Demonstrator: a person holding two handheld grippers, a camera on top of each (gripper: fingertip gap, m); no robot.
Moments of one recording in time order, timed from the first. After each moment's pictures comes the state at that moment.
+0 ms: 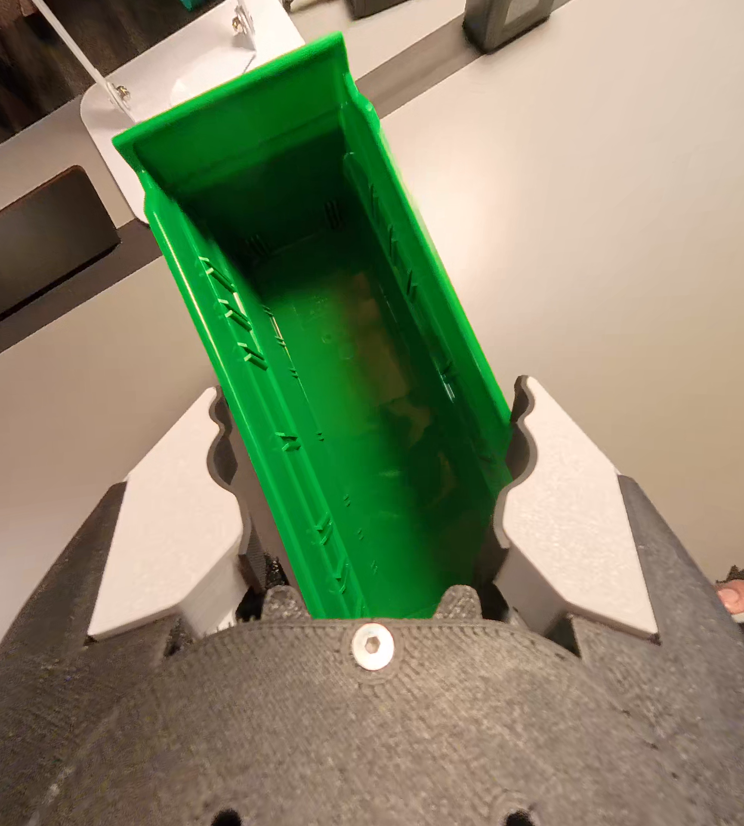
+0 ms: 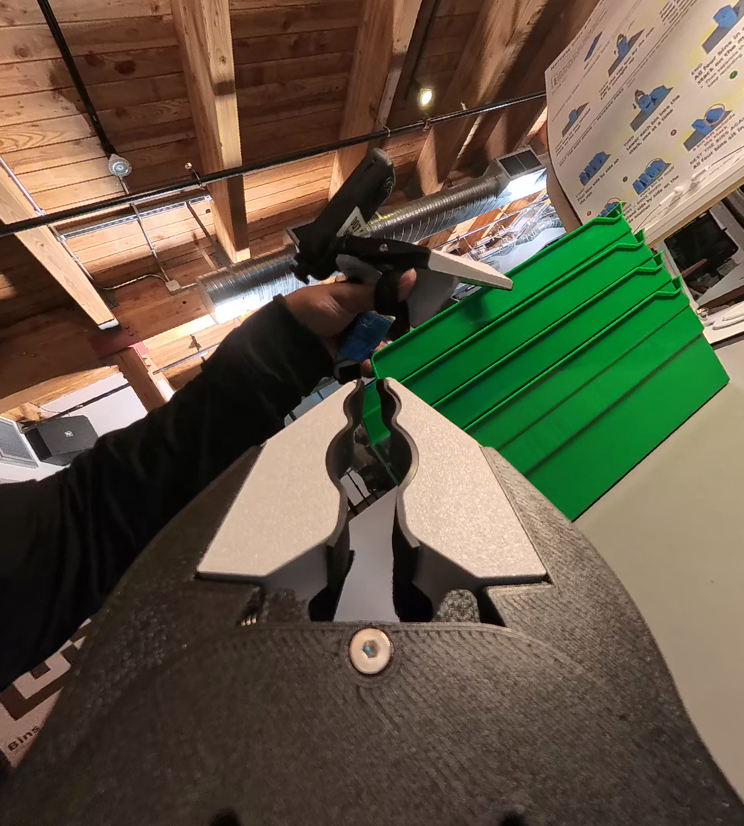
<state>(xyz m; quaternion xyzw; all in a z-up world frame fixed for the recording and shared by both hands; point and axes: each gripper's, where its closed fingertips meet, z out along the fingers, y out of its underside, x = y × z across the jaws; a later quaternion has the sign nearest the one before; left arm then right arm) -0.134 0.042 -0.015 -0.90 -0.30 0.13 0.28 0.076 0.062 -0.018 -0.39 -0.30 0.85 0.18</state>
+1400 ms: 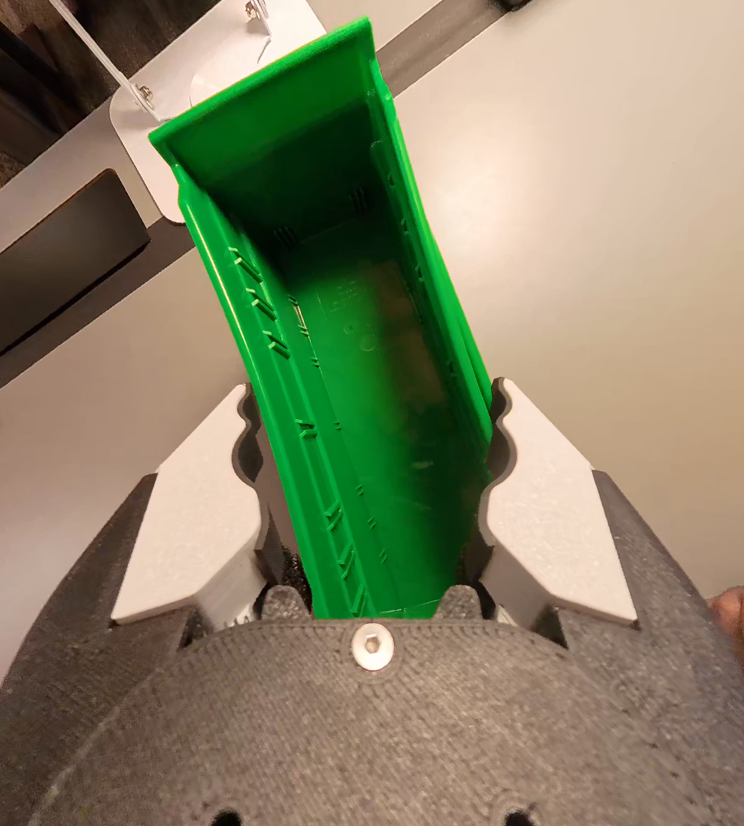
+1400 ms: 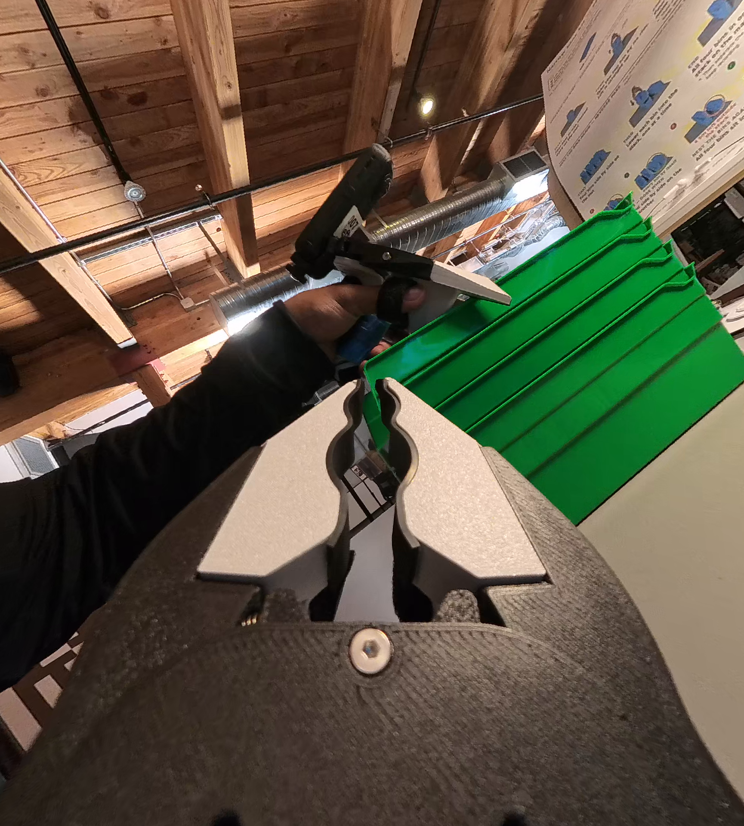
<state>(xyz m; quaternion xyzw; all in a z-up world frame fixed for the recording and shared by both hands) -0.133 0.040 -0.013 -0.91 -0.29 0.17 0.25 0.076 0.068 -0.018 -0.39 -0.28 0.86 0.16</state>
